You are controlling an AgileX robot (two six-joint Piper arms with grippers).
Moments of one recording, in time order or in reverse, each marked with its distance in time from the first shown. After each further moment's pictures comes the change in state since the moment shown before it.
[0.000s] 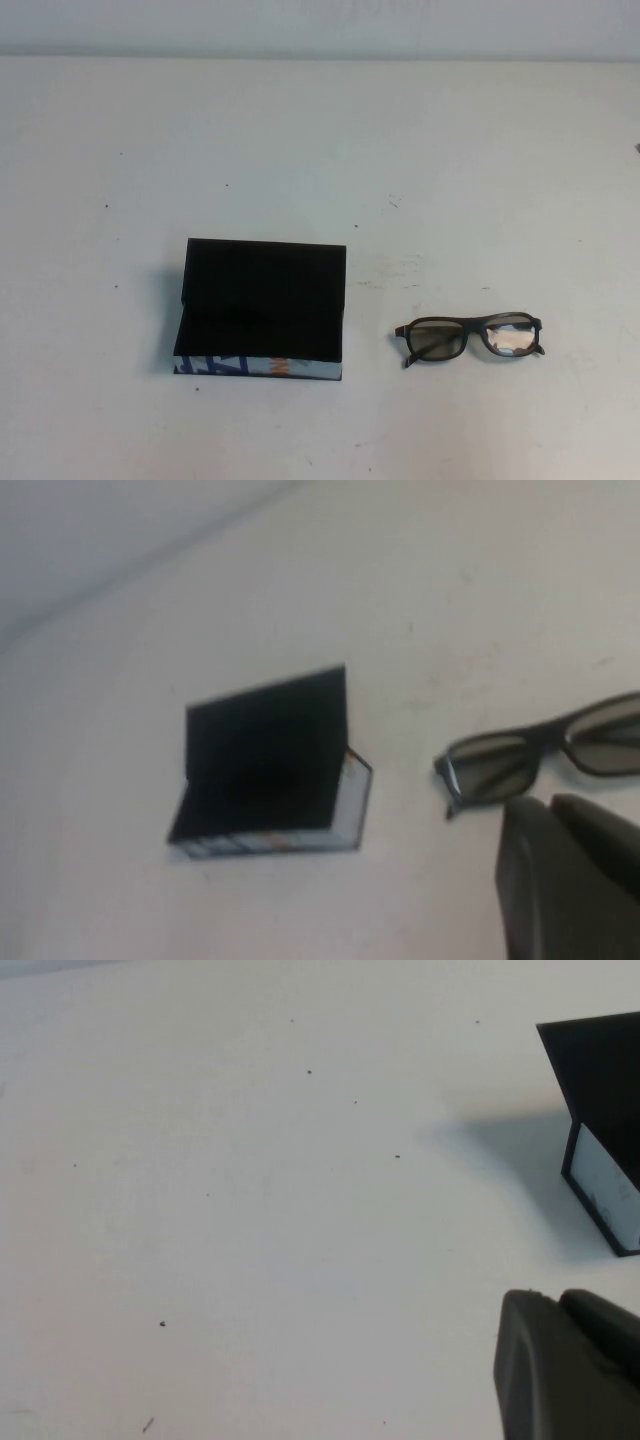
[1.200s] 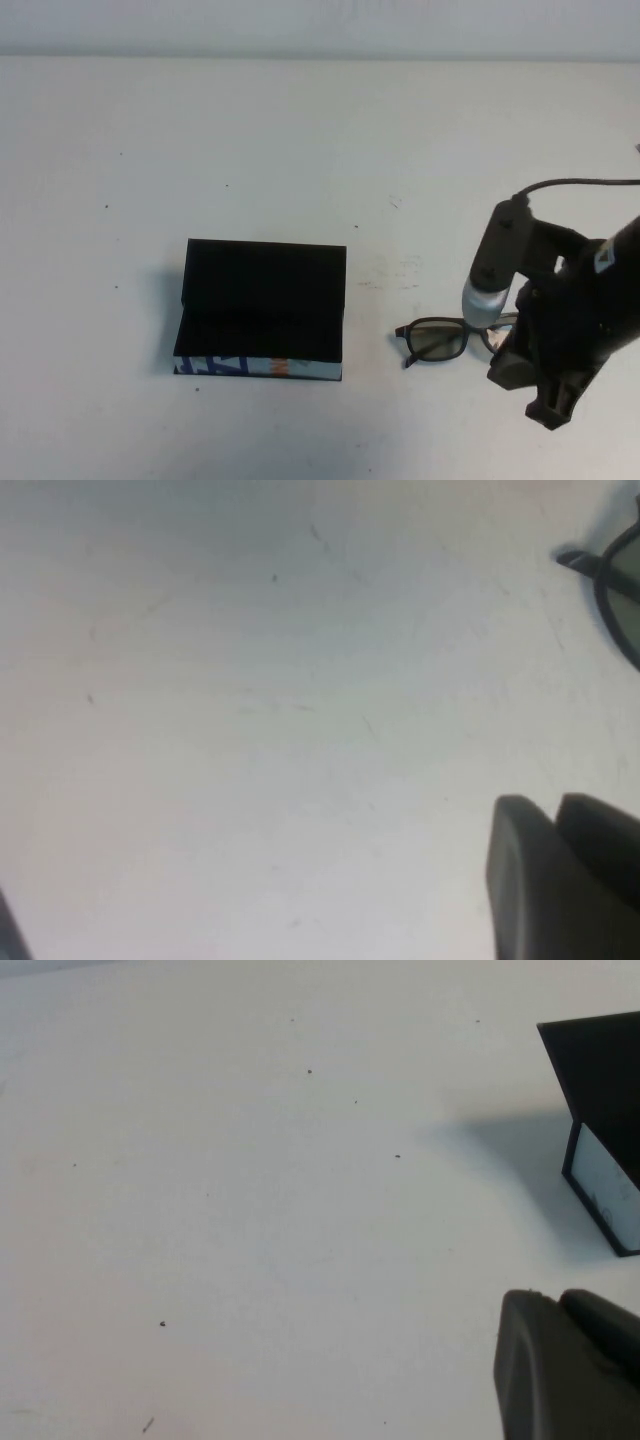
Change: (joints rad) right arm 0.518 1.010 -0.643 -0.598 0.360 -0.530; left arm 0.000 0.000 0.000 0.000 0.000 0.000
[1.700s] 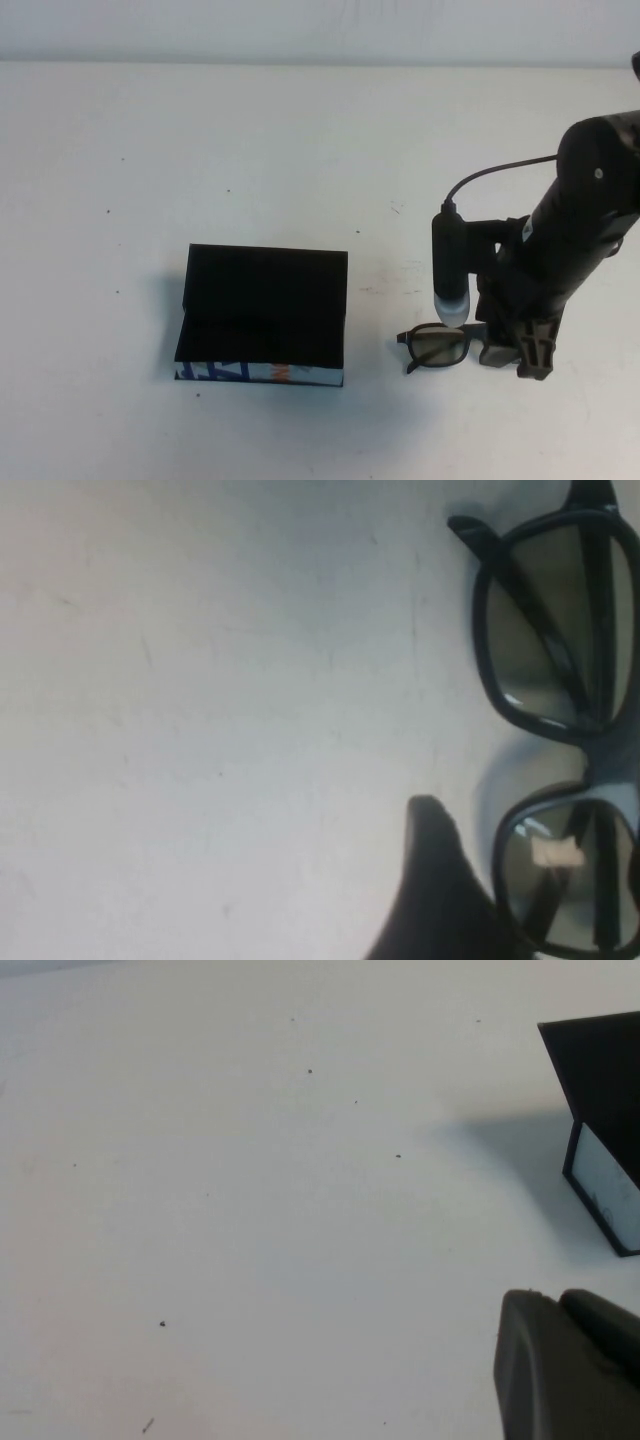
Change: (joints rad) right arm -0.013 0.309 -0.199 -0.170 -0.015 -0.331; left arm 0.000 0.000 0.000 0.000 0.000 0.000
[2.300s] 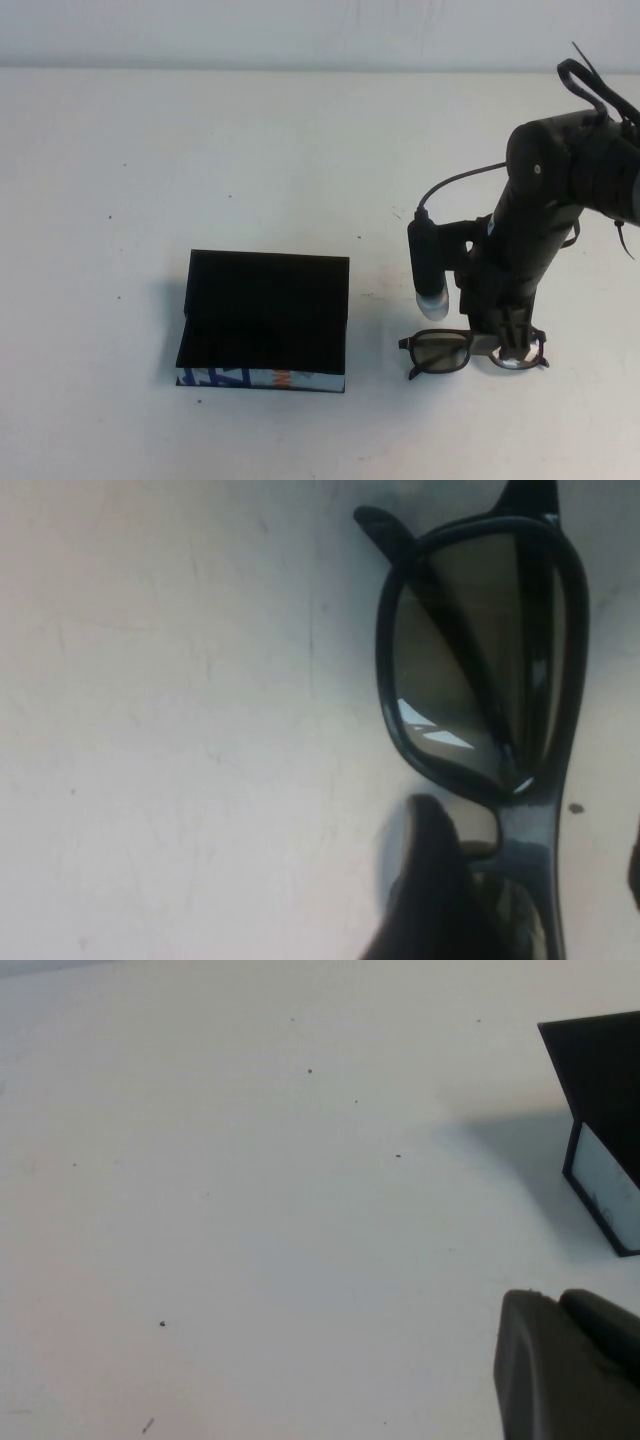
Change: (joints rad) right arm -0.008 0.197 -0.152 -0.052 0.008 -0.080; left arm 0.000 0.000 0.000 0.000 0.000 0.000
